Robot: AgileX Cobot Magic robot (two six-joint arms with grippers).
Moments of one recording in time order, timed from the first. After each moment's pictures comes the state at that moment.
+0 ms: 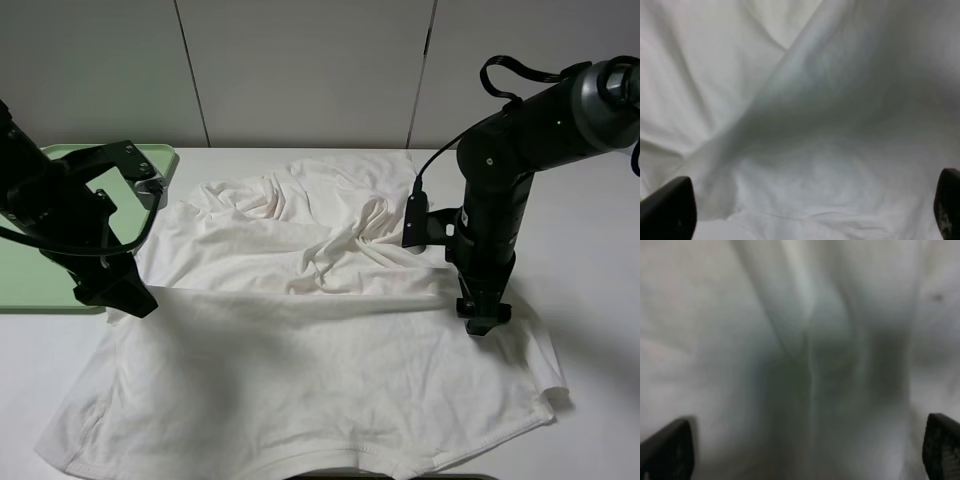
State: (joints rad) left arm -0.21 1.55 -0.82 -0.36 0.72 0.92; right arm 0.43 1.93 -1.00 -0.25 0.78 -0.73
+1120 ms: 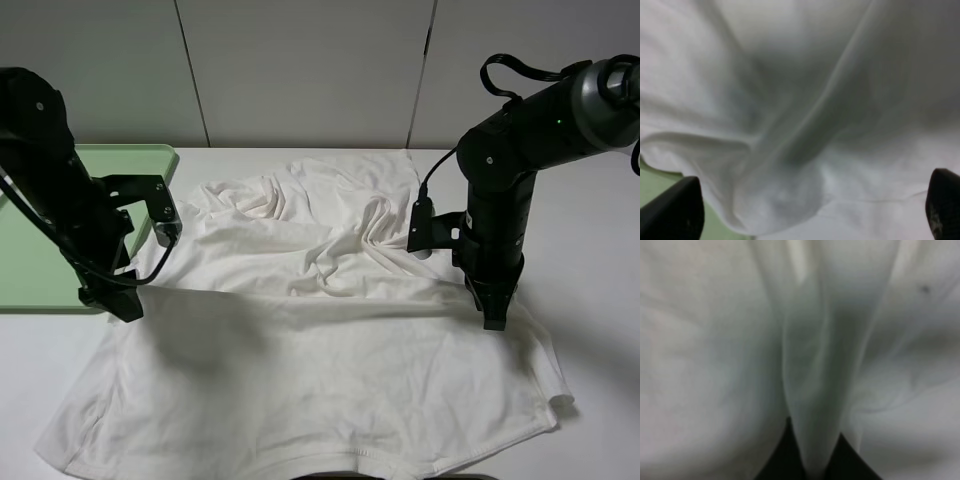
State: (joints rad) left arm -0.22 1.76 -0.92 -0.16 0.68 0.95; right arm 0.43 1.93 -1.00 -0.25 0.86 -0.74
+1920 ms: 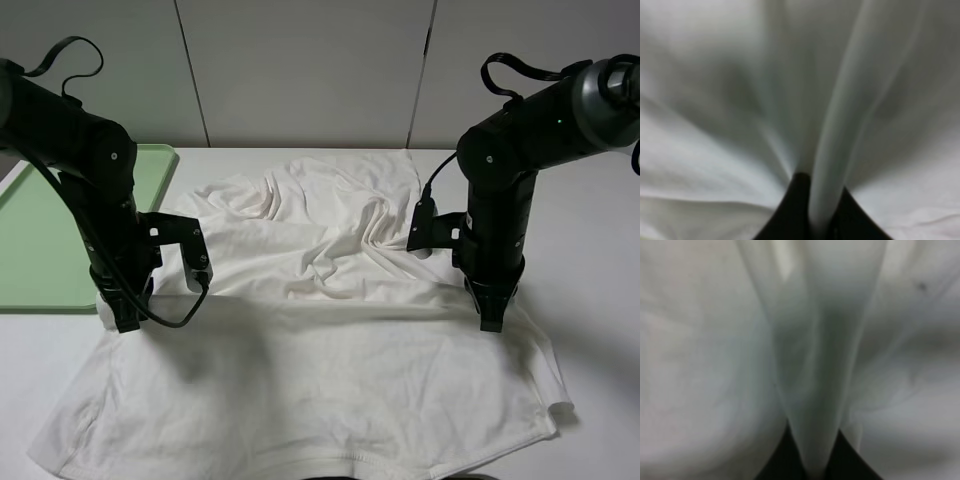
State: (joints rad) left arm -0.37 1.92 -0.95 0.07 0.67 0.79; right arm 0.43 1.93 -1.00 -0.22 0.88 -0.70
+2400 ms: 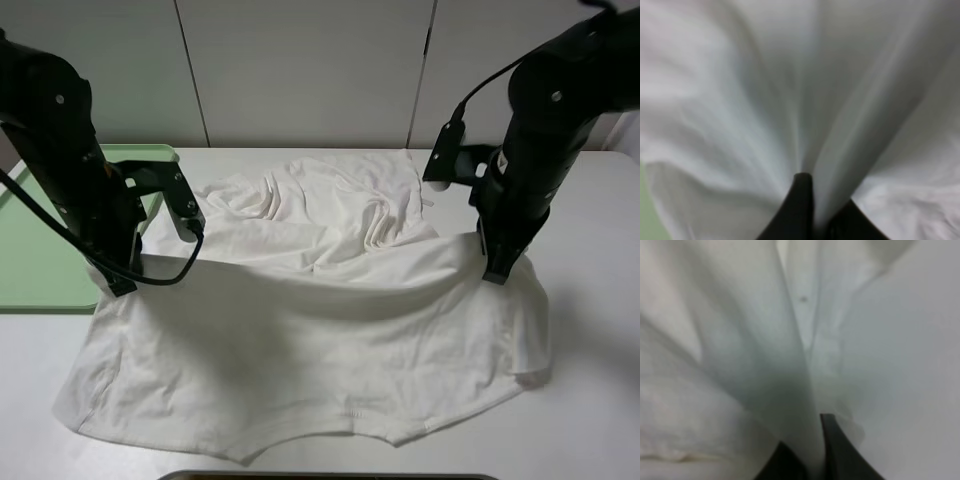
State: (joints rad) left arm -0.37 1.77 -0.95 0.08 0.71 0.66; right arm 0.43 1.77 -1.00 -0.27 0.84 -0.57
